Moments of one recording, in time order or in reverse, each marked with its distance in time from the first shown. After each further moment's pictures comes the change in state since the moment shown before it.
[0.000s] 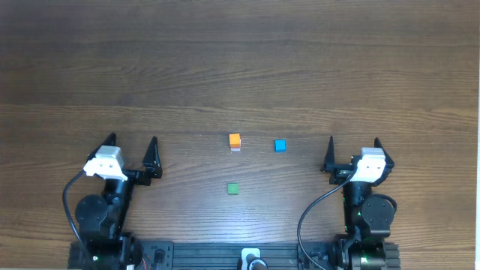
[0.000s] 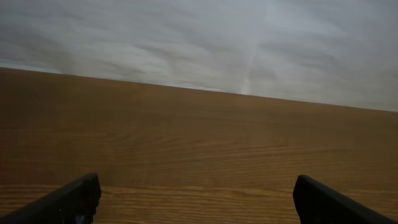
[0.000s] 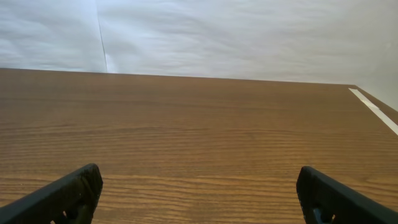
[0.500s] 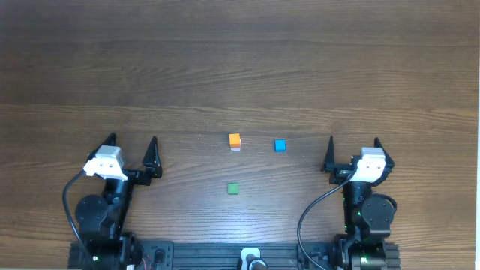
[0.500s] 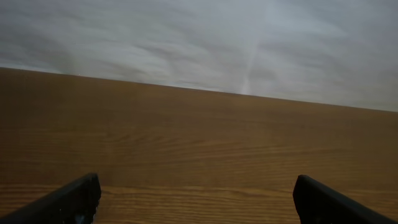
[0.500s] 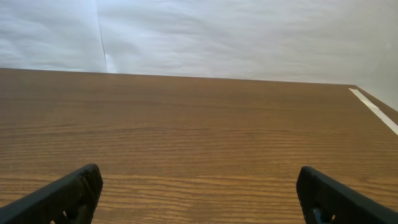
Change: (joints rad) left arm 0.000 0.000 0.000 0.000 0.000 0.000; right arm 0.000 0.000 0.000 0.000 0.000 0.000
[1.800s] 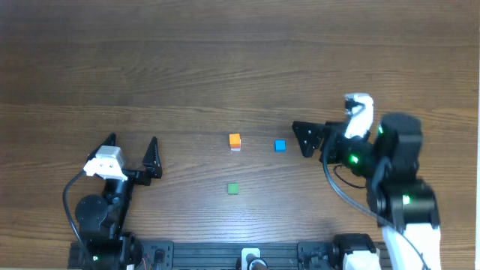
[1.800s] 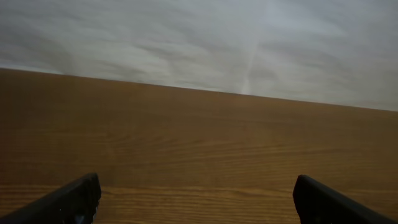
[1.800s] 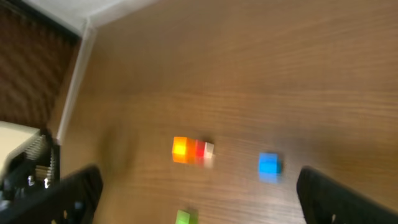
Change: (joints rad) left arm 0.000 -0.002 0.000 -0.001 0.000 0.003; right arm 0.041 0.835 0.840 -0.625 -0.594 0.373
